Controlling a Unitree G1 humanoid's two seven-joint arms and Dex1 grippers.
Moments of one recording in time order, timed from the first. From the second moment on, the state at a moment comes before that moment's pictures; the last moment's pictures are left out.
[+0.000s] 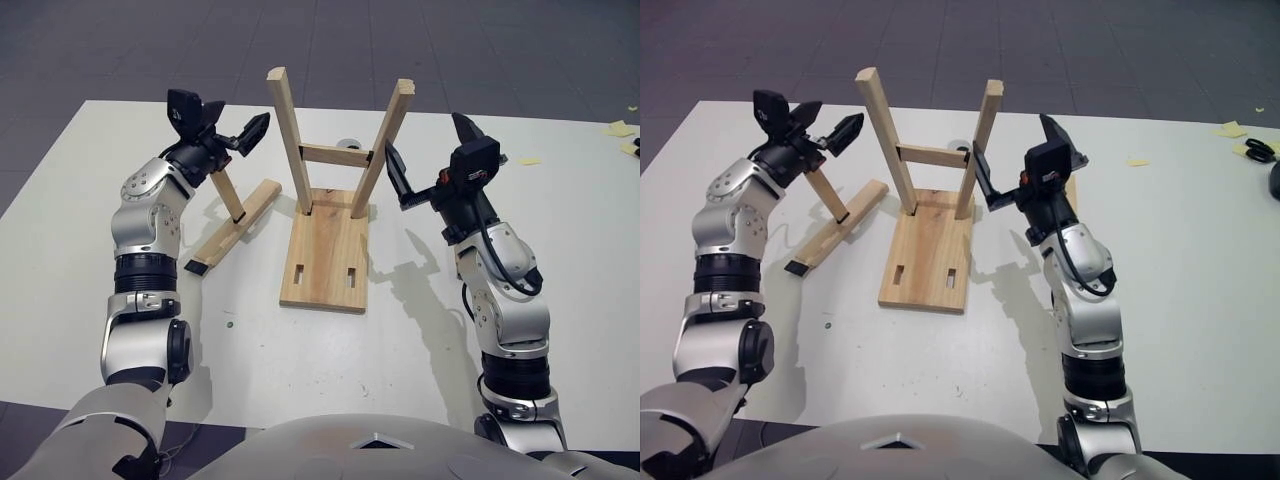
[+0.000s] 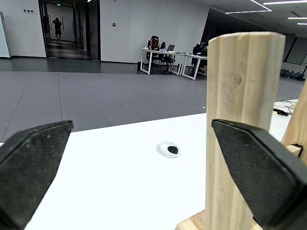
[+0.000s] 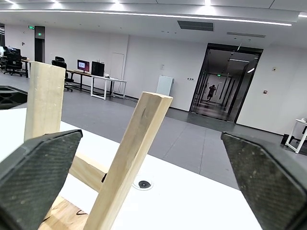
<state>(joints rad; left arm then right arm) -0.63 0.37 0.20 0.39 -0.42 0.27 -0.62 -0.17 -0.19 0.02 -0.40 0.11 0.28 0.23</state>
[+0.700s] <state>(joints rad) -0.55 0.36 0.18 0.38 -0.37 0.19 -0.55 -0.16 -0.19 0.02 -0.41 0.12 0.29 0.24</state>
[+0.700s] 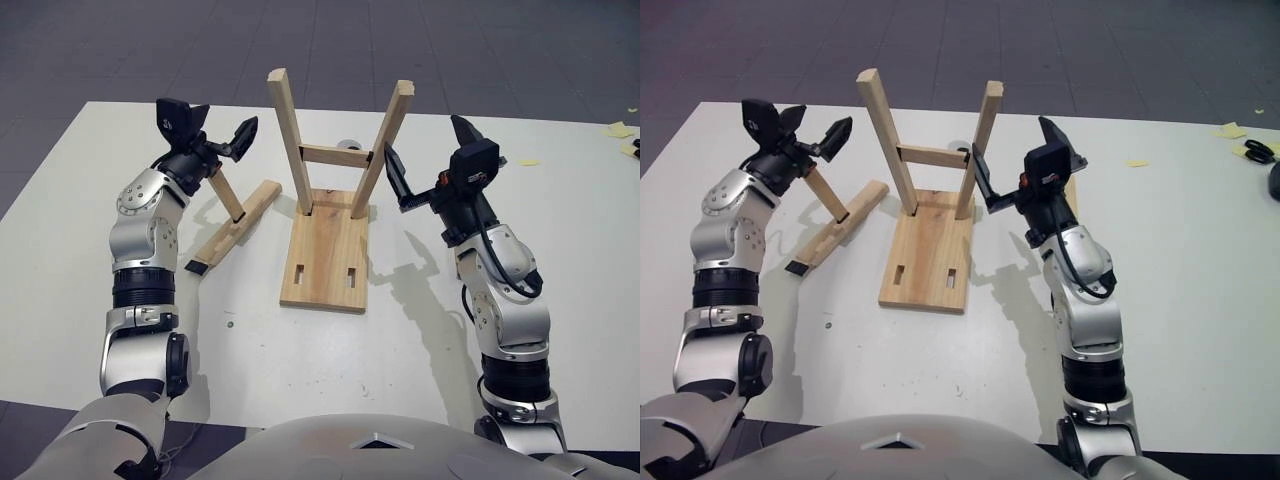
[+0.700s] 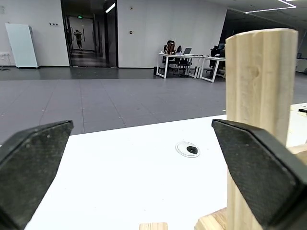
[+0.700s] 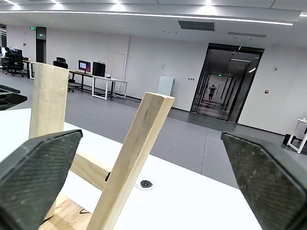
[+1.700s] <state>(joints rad) -0.18 0.74 0.17 -0.05 -0.43 0.65 -0.69 -0.08 -0.18 0.03 -0.46 0.11 0.30 0.22</state>
